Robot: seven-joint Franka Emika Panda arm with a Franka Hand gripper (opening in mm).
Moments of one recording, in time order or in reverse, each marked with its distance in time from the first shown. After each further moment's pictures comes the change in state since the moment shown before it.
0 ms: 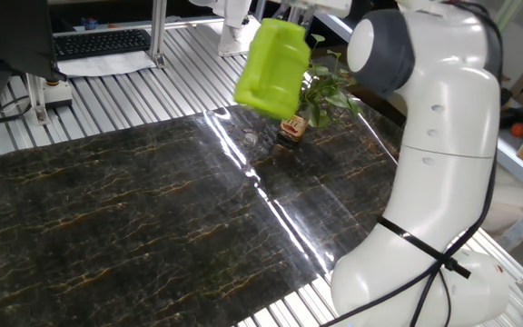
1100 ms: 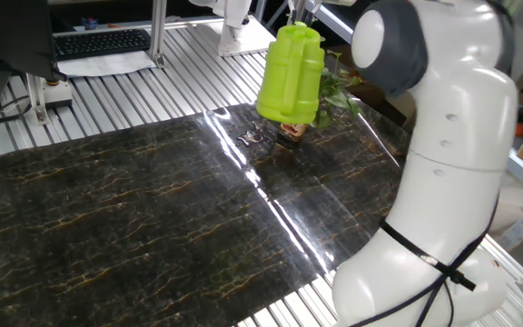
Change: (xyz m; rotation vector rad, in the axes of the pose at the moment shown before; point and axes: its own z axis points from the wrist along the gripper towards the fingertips) arm 0.009 -0.006 0.009 0.154 -0.320 -0.123
